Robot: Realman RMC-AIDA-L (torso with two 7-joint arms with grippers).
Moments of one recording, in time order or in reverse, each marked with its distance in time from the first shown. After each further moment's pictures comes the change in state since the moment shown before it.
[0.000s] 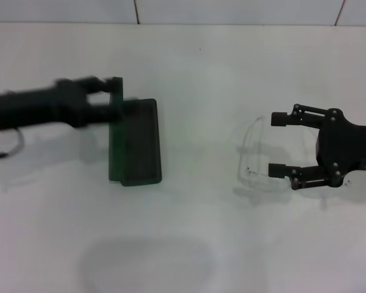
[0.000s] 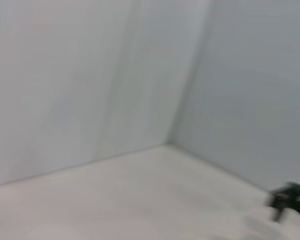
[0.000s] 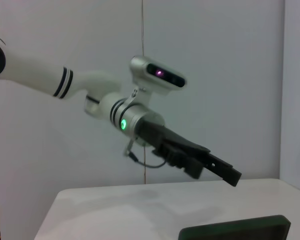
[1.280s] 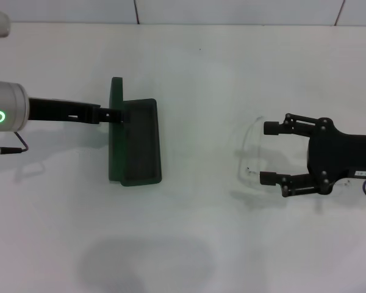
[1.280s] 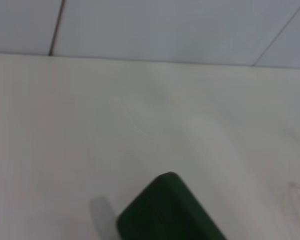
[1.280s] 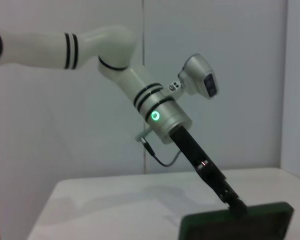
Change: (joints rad) left arm -0.083 -0.164 -0.137 0.272 0.737 -0.185 -0.694; right arm -0.009 0.027 0.000 -0.002 -0.026 0.045 -0.011
